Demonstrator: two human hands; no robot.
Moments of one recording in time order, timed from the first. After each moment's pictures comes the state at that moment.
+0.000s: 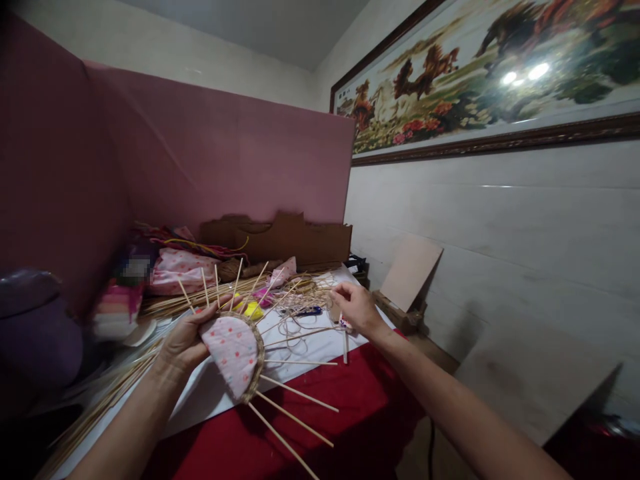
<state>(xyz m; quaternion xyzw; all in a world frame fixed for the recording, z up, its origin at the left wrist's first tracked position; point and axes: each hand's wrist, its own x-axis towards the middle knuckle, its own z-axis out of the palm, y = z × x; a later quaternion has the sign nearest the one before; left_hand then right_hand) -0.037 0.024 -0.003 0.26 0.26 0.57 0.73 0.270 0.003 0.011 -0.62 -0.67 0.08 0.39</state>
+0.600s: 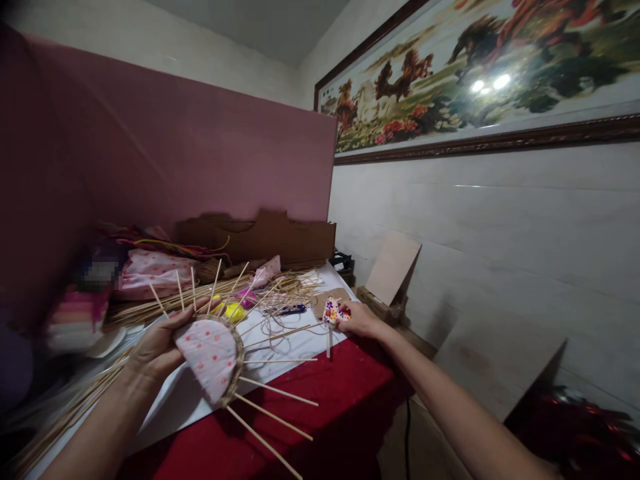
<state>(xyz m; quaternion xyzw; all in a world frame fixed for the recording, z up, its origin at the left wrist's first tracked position) -0.038 0.027 -0.002 0.27 0.29 0.57 0.73 0.342 0.018 -0.047 -0.69 -0.68 0.10 0.22</state>
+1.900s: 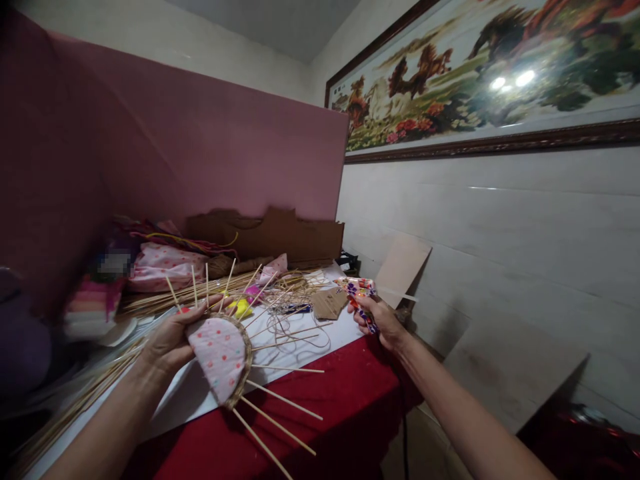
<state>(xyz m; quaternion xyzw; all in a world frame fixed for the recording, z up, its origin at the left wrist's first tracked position) -0.035 0.026 -0.006 0.28 0.30 0.56 0.72 0.329 -0.019 -0.018 -0.50 -0.51 0.45 0.53</state>
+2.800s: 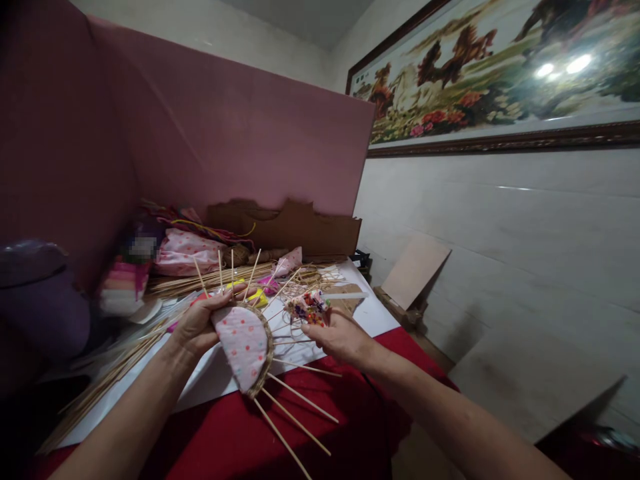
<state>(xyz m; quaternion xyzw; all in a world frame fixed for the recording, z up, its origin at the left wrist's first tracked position) -0.028 0.020 -0.004 0.26 0.27 0.54 0.75 0.218 -0.040 0.009 -0.52 -0.67 0.43 0.31</state>
